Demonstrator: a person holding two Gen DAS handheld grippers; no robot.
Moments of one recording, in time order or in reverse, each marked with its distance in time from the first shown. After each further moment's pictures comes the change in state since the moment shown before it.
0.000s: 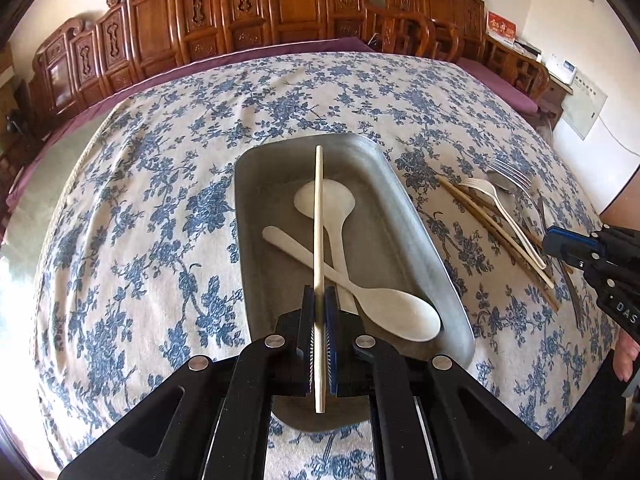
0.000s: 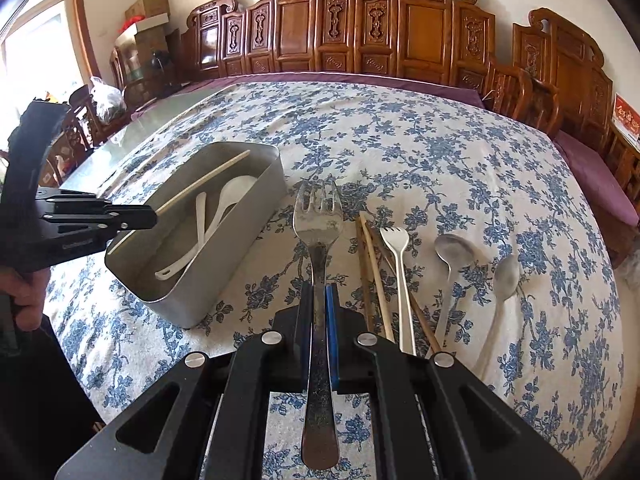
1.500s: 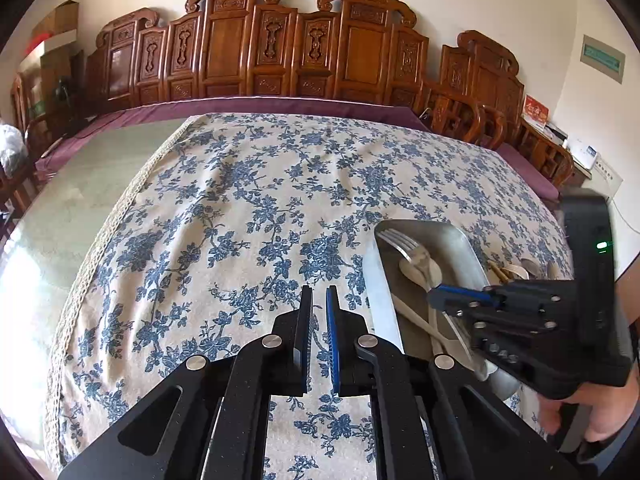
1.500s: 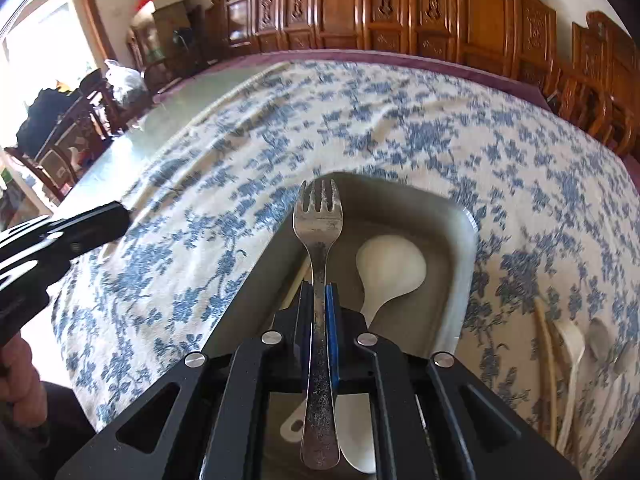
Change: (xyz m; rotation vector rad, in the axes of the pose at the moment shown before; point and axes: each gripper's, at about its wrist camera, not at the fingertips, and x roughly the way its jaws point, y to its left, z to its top) left arm -0.057 0.108 -0.007 -0.193 -0.217 0.027; right arm 0.115 0.130 0.087 -0.009 0.116 0.073
